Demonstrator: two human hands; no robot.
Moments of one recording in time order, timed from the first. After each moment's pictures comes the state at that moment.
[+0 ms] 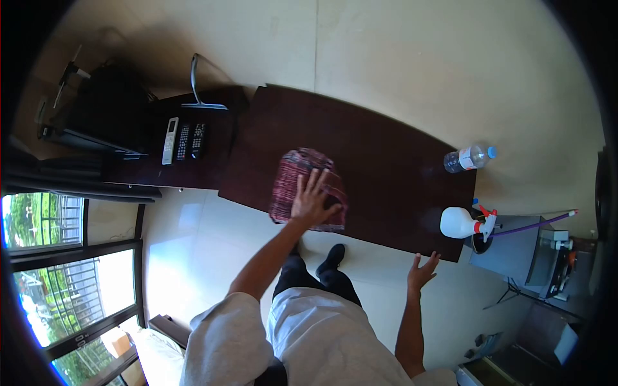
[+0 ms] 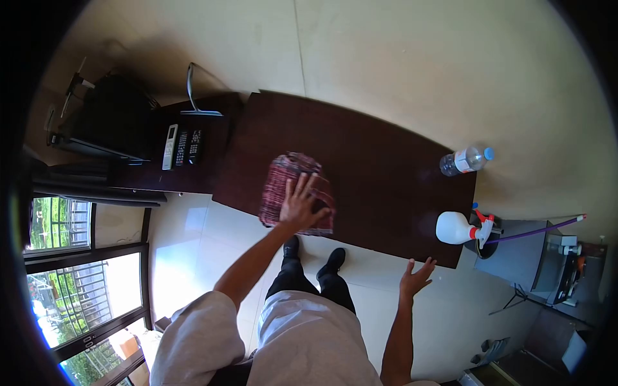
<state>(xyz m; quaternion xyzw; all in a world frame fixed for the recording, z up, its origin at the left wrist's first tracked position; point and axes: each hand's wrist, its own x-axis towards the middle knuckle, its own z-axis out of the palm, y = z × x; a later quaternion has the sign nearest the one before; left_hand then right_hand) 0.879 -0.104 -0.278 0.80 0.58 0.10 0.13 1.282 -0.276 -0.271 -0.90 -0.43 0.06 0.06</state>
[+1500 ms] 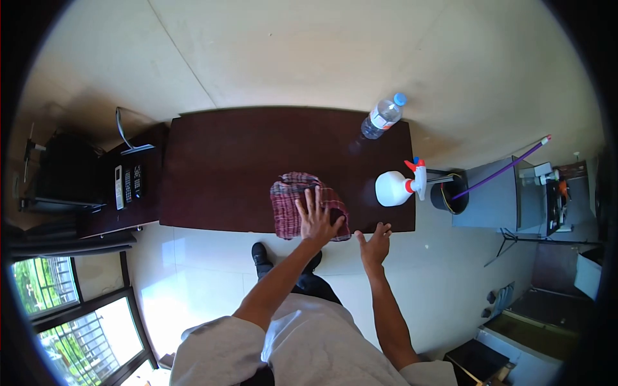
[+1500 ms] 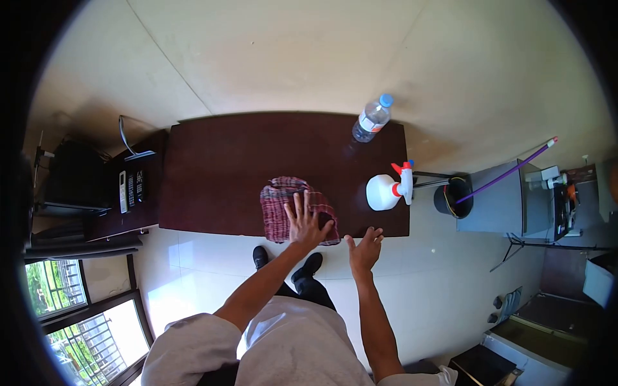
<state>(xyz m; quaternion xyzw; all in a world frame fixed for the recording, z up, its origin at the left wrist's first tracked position) 1.125 -0.165 -0.264 0.80 0.57 0.11 0.14 1.295 -0.256 -0.239 -0.86 -0.50 0.10 0.07</state>
